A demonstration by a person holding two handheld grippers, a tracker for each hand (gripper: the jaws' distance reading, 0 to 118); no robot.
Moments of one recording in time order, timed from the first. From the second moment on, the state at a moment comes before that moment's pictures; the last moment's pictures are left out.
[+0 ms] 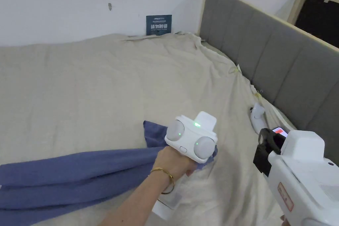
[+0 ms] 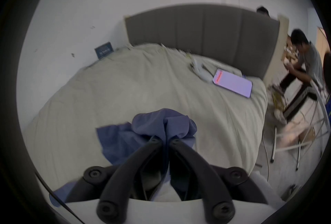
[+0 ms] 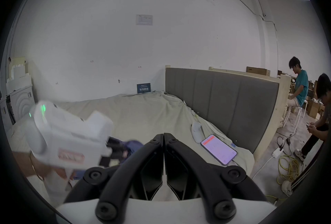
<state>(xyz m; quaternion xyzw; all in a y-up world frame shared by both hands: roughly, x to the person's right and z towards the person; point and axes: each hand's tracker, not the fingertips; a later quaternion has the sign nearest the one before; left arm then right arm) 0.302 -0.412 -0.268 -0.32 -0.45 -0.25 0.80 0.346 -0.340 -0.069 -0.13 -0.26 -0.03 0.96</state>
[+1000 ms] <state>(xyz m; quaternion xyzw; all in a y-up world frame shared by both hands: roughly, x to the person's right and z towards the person) -0.019 -0.301 -0.300 -0.10 -0.12 -0.01 0.99 0.295 -0.327 -0.154 -0.10 -0.15 -0.01 0.98</state>
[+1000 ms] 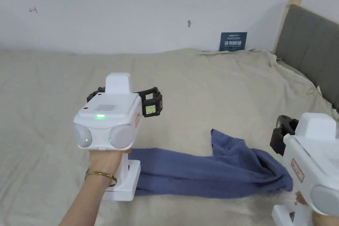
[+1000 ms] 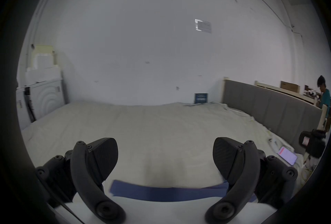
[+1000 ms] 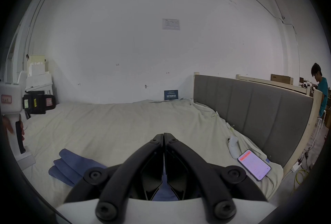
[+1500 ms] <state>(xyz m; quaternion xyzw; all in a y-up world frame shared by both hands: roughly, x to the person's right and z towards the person) -0.073 -0.348 -0.243 -0.08 -0.05 -0.03 0.99 0.263 -0.328 -0.144 -0.09 -0.10 -0.01 0.99</state>
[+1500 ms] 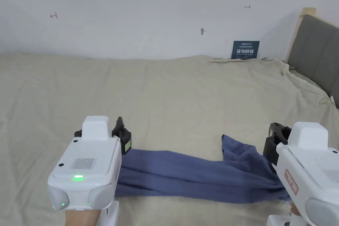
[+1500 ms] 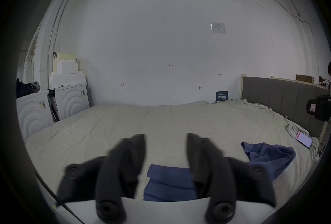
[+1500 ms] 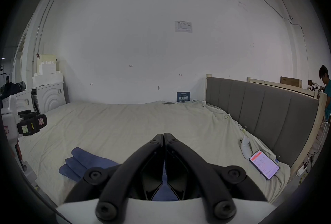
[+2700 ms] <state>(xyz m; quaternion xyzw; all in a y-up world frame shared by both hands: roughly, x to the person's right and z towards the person) -0.078 -0.358 -0.240 -0.10 -0.06 -0.01 0.99 0.315 -0.306 -0.259 -0.31 -0.08 0.00 0.95</state>
